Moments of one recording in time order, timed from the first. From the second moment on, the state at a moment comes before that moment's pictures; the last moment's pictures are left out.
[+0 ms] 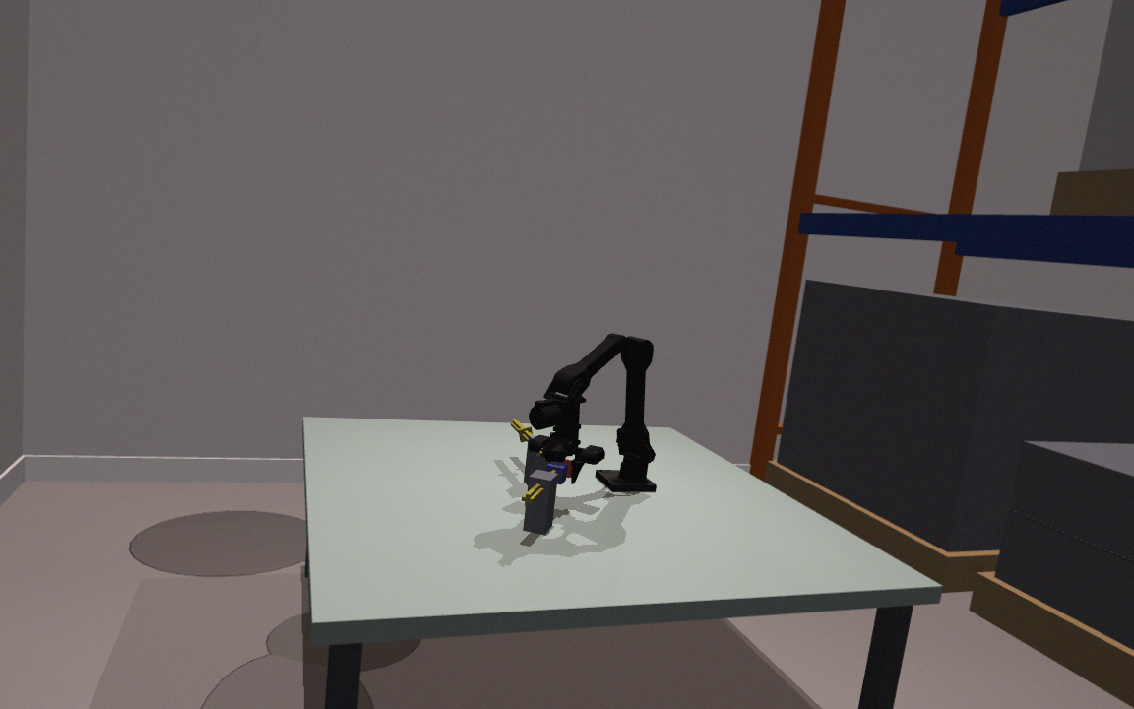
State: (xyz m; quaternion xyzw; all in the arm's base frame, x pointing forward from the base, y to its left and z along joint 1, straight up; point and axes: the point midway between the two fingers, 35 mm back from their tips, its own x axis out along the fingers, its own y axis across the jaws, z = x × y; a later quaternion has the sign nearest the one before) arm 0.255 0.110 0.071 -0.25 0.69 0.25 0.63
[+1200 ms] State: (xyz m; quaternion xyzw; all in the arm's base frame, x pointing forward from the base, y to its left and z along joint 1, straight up) arm 0.271 0.097 0.080 -0.38 0.67 0.29 0.57
